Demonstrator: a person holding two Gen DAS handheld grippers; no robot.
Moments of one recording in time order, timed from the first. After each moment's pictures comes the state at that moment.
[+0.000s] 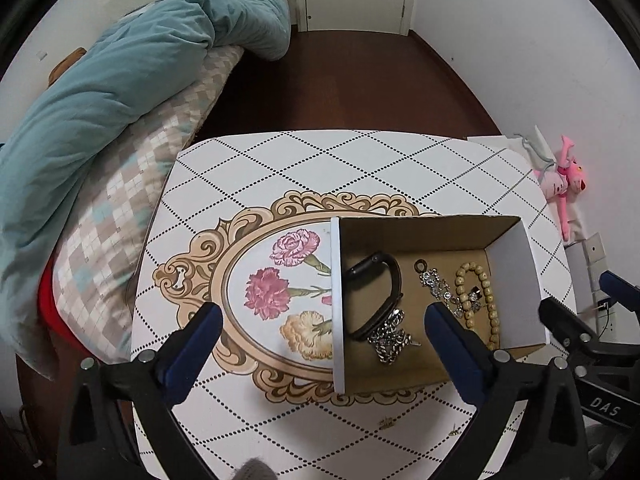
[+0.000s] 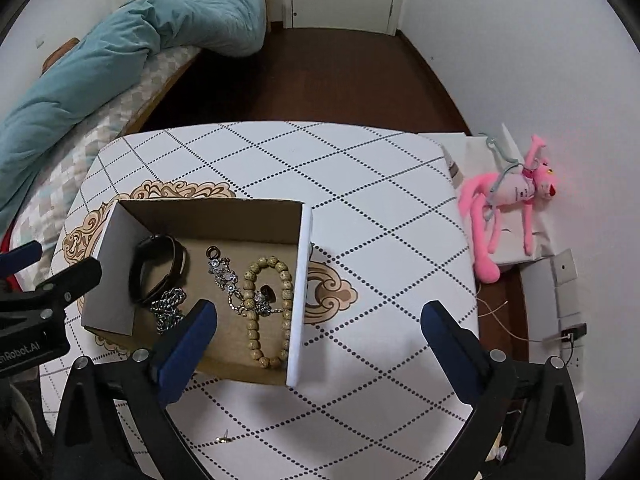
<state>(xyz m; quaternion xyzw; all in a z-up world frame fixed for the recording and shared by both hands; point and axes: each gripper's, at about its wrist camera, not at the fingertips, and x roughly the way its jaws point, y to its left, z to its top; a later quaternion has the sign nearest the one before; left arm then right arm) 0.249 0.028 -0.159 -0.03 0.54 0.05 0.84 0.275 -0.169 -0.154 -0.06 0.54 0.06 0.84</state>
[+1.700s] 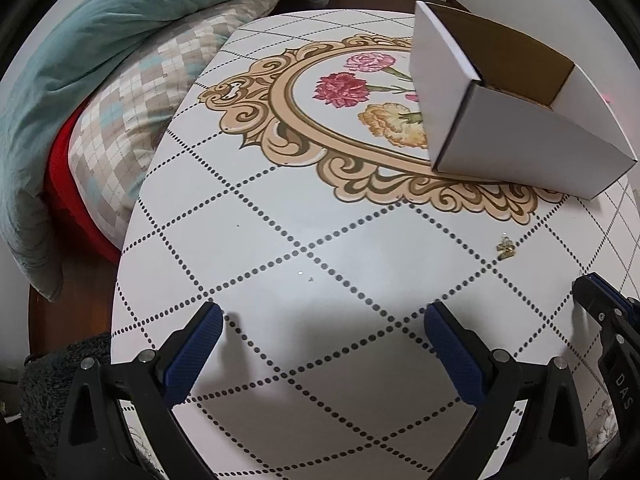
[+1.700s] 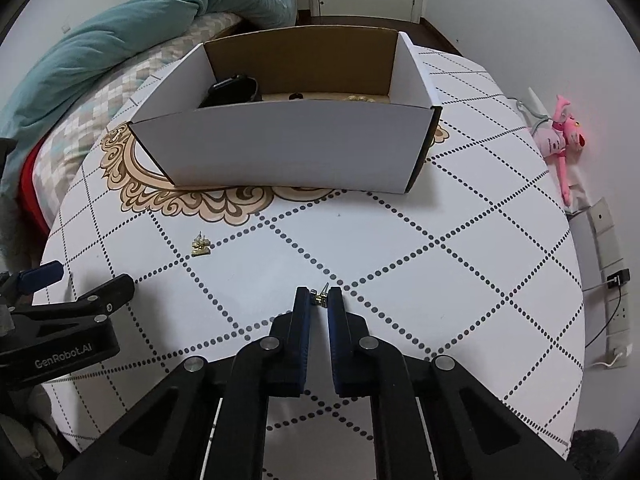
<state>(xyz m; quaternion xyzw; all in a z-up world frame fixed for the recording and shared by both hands) 0.129 0.050 -0.251 -0.02 0.59 0.10 0.80 0.149 -0.133 -0.238 -0.04 0.55 0.11 0.83</state>
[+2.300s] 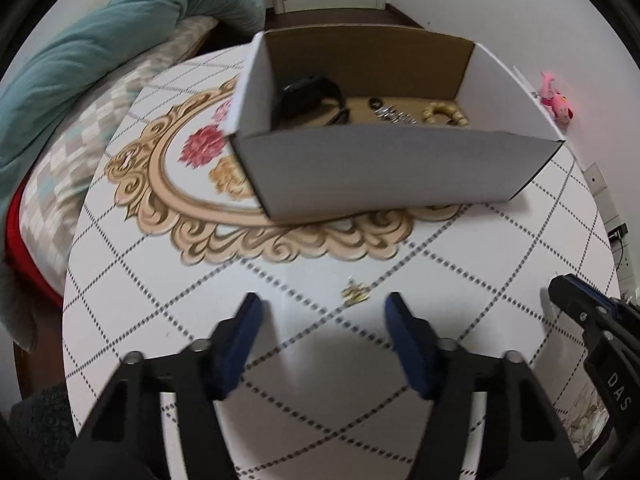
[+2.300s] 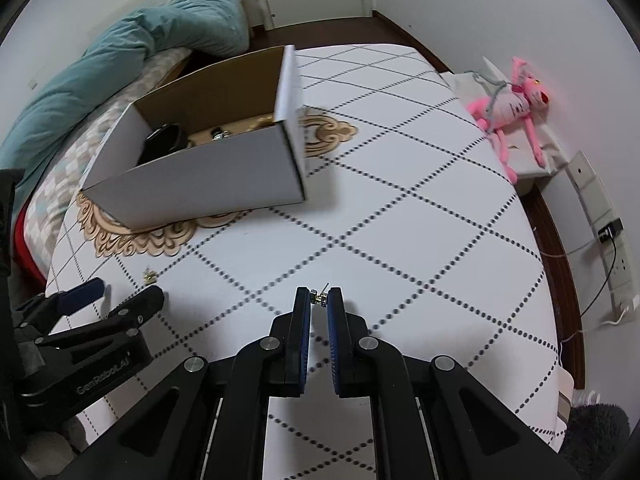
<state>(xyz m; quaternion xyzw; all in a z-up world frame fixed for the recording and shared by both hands) 0.158 -0.028 -0.242 0.01 0.56 0.02 0.83 0.155 -0.202 -0.228 0.04 0.55 0.05 0.84</state>
